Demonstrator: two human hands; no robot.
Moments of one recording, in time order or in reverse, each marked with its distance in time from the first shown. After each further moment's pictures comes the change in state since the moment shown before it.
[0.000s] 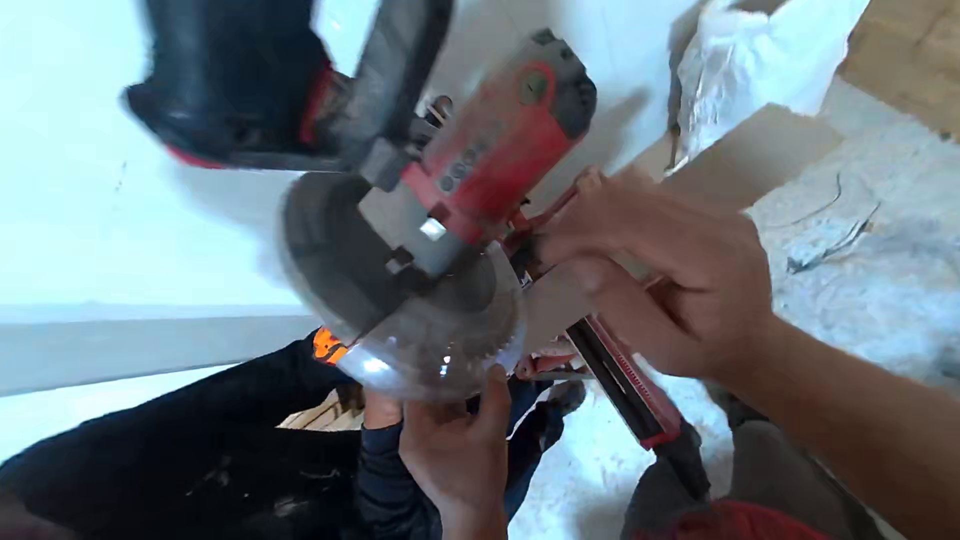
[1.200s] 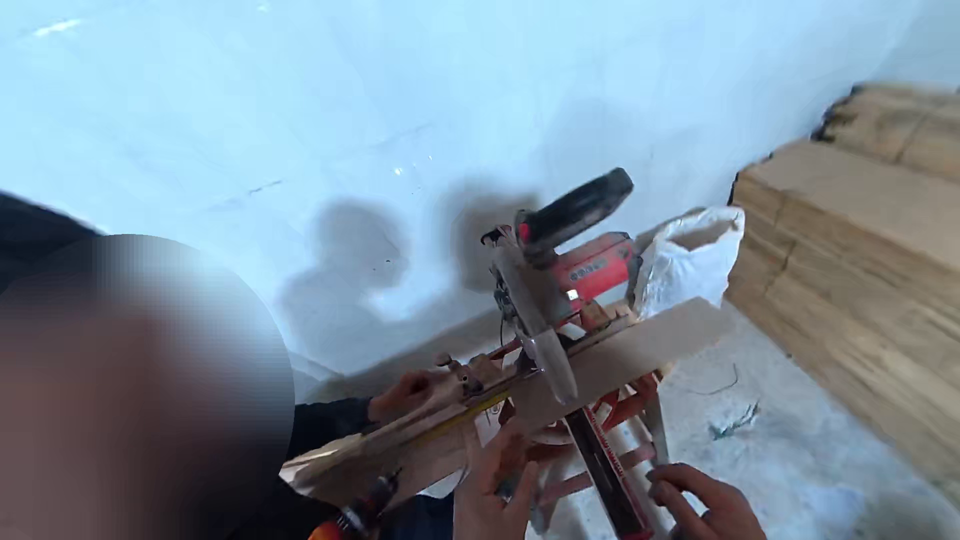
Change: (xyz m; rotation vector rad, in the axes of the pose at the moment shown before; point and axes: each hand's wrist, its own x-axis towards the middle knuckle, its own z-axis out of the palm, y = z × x) left_hand -0.040 -0.020 -0.085 -0.340 -0.394 -0.143; right_hand -0.166 -0.108 -0.031 -0.294 -0.304 0.660
